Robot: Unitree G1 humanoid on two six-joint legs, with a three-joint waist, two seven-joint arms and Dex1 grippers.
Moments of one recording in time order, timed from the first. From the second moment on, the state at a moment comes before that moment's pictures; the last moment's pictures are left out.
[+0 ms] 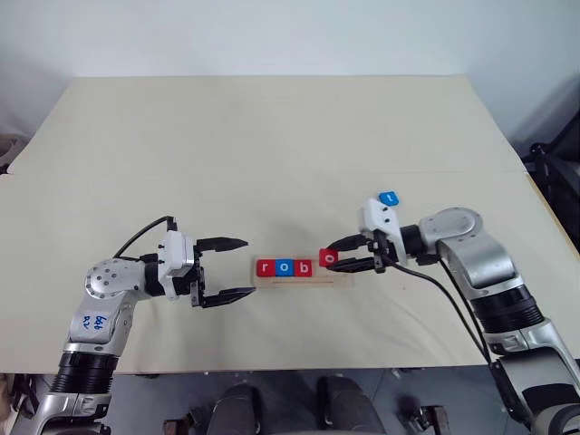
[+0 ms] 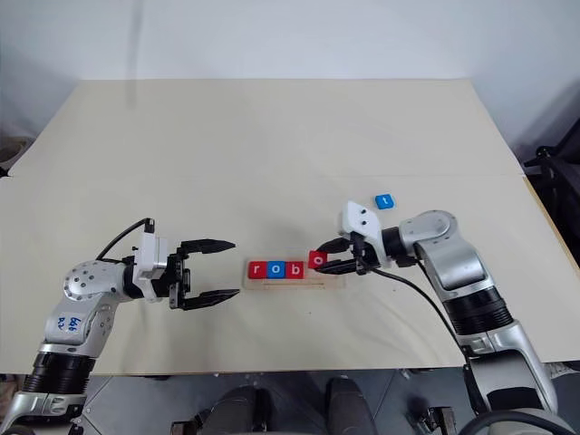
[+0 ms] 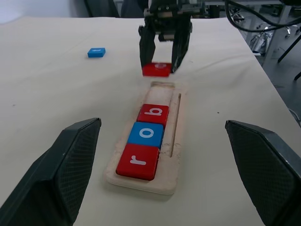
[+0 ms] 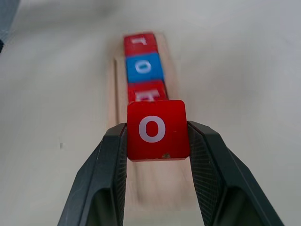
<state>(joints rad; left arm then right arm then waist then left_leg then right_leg) -0.25 0.61 0.05 0.01 -0.45 0.00 -1.20 -0.64 -0.60 0.26 0.05 0.20 0.46 1.30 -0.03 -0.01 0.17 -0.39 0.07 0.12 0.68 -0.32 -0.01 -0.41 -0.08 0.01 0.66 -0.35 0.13</state>
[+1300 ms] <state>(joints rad) -0.25 0.61 0.05 0.01 -0.45 0.00 -1.18 -0.57 -0.69 0.21 0.01 0.24 0.42 1.28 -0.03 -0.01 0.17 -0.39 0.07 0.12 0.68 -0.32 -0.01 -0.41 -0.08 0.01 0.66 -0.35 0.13</state>
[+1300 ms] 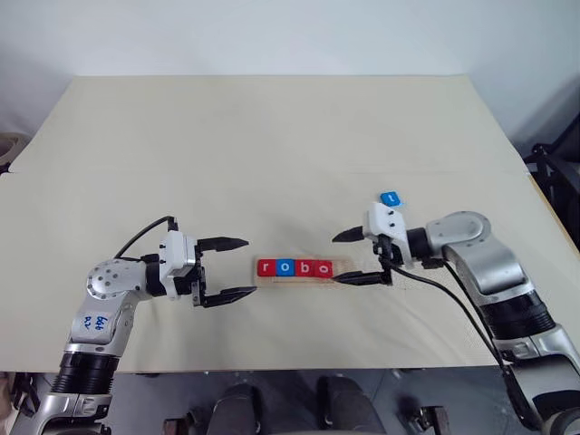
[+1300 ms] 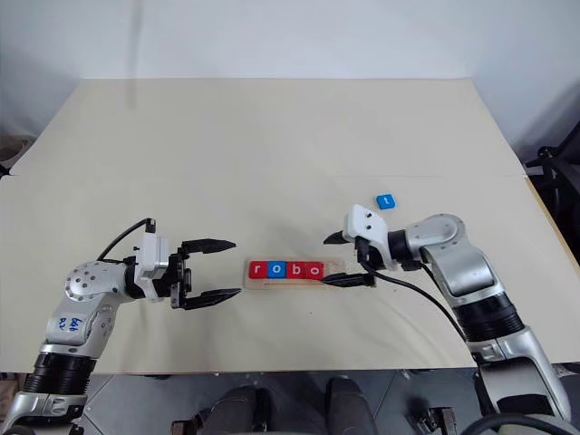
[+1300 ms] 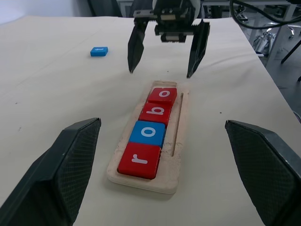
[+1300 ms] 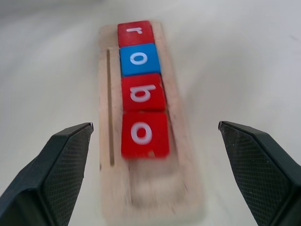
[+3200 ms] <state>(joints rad) -0.29 0.60 0.02 0.05 -0.45 0.01 -1.19 0.09 -0.66 -0.38 -0.25 0.41 0.40 0.92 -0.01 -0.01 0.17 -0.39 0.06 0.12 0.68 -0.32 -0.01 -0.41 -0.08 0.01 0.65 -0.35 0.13</state>
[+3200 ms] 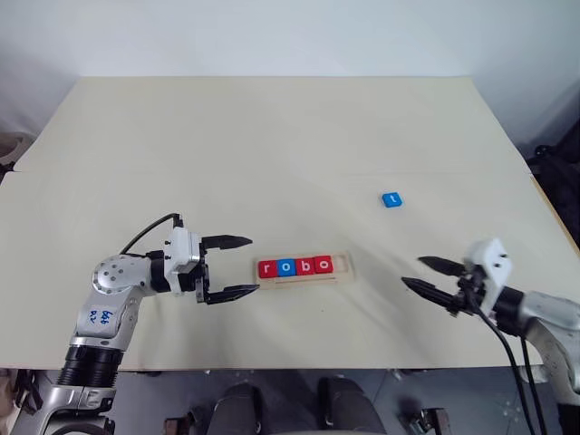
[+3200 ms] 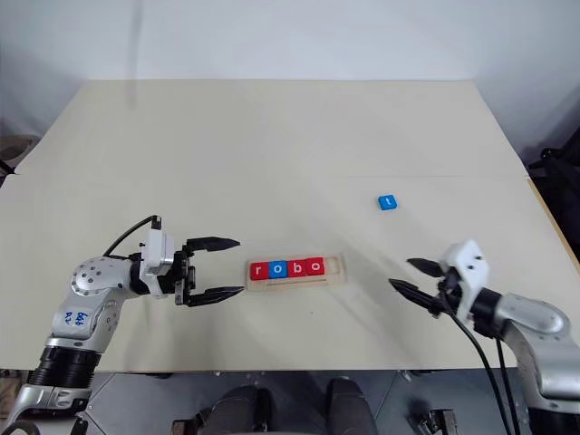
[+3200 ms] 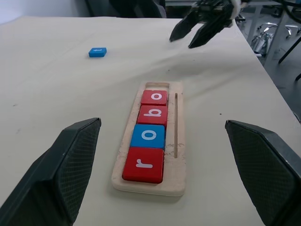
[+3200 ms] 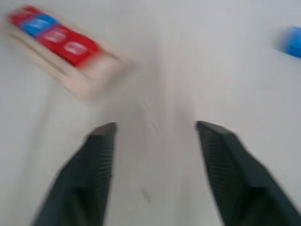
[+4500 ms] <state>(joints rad) -0.30 0.57 0.02 0.07 -0.43 -0.01 -1.18 -0.88 -0.47 -0.05 0.66 0.13 0.53 0.42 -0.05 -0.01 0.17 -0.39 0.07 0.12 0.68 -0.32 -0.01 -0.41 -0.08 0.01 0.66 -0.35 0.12</state>
